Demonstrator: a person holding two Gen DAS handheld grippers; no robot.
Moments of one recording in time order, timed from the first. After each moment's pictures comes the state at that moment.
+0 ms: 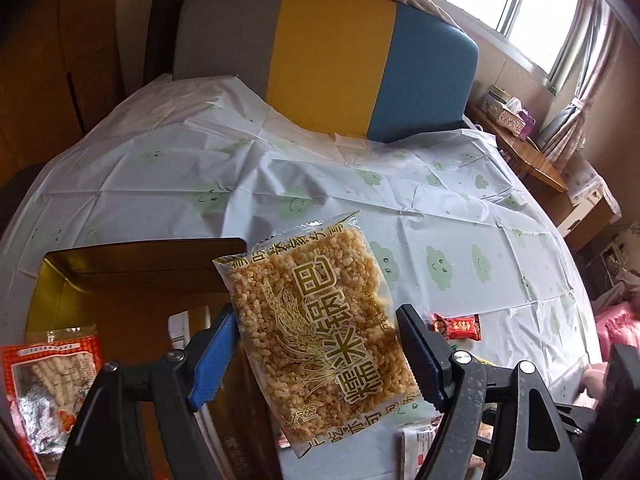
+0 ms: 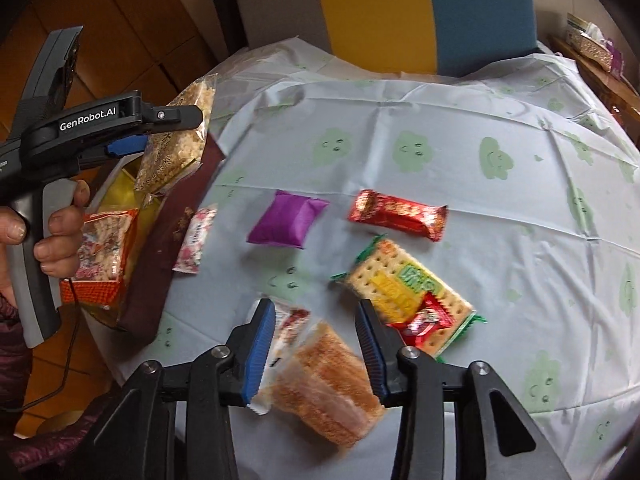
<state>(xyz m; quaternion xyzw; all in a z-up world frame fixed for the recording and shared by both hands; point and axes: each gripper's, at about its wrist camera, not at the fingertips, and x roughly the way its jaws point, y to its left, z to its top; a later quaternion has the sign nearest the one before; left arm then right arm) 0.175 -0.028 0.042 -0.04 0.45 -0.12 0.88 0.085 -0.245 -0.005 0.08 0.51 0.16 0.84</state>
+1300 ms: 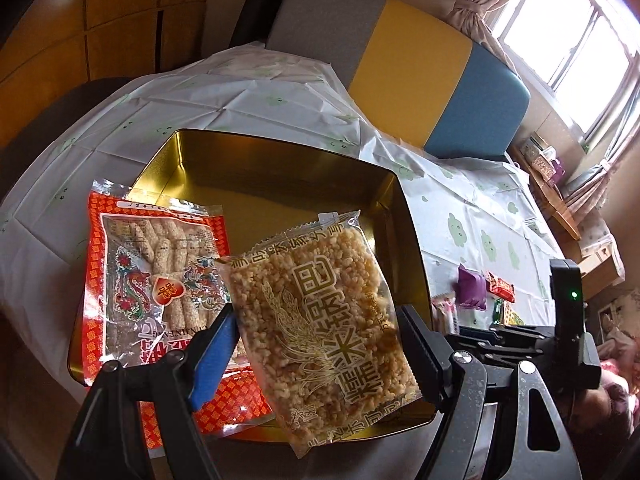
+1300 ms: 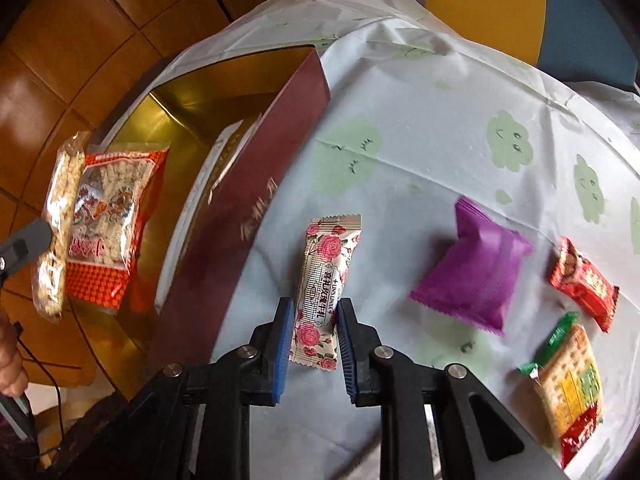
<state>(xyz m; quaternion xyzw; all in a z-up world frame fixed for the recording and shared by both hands) 0.072 0.111 0.010 -0.14 0.46 -0.05 0.88 0.149 -0.113 -0.053 -0.02 0.58 0.23 0.78</state>
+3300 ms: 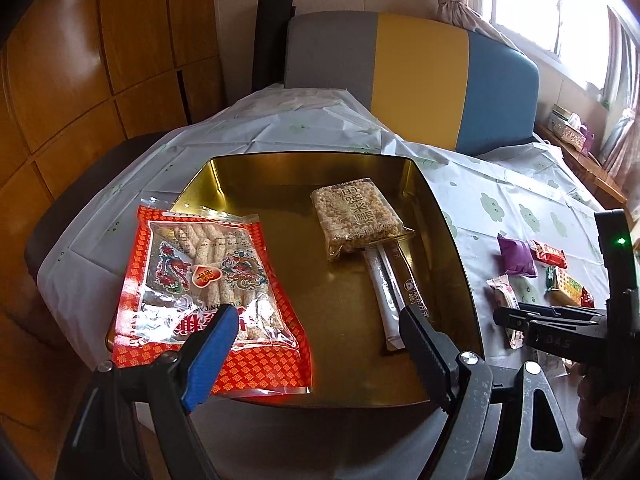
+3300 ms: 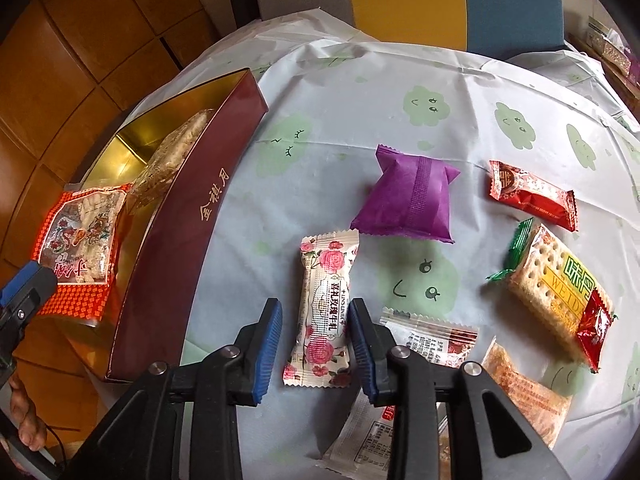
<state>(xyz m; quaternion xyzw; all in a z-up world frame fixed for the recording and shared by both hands) 0.025 0.079 -0.008 -0.01 0.40 0.03 0.92 0.098 -0.139 -0.062 0.05 0.53 0.14 0.84</state>
